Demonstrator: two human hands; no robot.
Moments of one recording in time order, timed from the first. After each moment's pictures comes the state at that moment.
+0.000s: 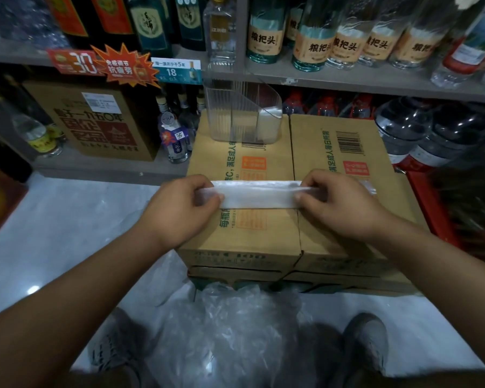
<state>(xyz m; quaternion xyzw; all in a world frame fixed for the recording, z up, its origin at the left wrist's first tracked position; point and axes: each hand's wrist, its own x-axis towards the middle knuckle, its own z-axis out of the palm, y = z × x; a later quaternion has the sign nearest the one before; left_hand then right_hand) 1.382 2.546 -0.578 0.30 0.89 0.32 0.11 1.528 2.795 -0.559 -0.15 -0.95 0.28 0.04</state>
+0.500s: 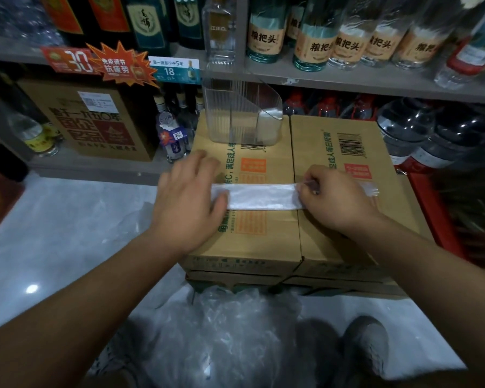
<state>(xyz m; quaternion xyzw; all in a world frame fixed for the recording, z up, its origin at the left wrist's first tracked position) 1.383 2.565 -0.588 0.38 0.90 0.20 -0.07 1.503 2.796 -0.568 -0.23 -0.95 0.21 0.05</state>
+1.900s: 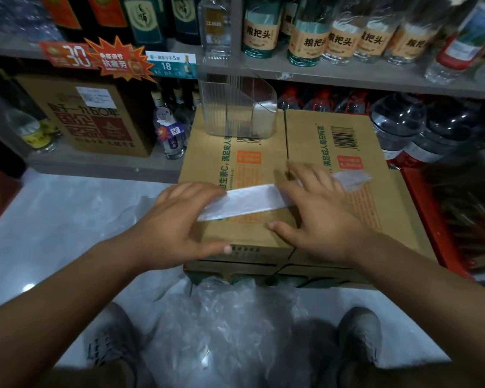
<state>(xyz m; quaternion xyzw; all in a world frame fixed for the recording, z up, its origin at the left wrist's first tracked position) 1.390 2.521 -0.592 0.51 0.83 0.20 0.11 1.541 2.761 -0.566 -0.08 -0.99 0.10 0.00</state>
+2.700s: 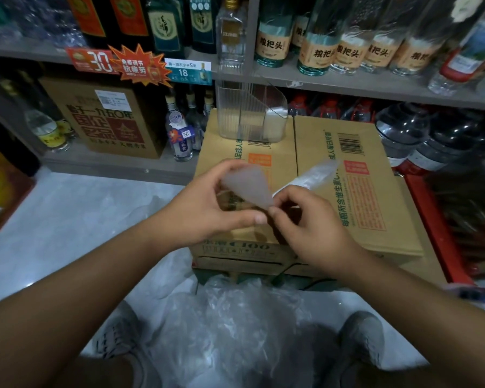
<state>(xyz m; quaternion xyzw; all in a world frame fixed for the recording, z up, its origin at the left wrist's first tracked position) 1.413 2.542 -0.550 0.38 0.71 0.53 0.27 1.543 2.717 -0.566 -0.12 -0.91 0.38 0.12</state>
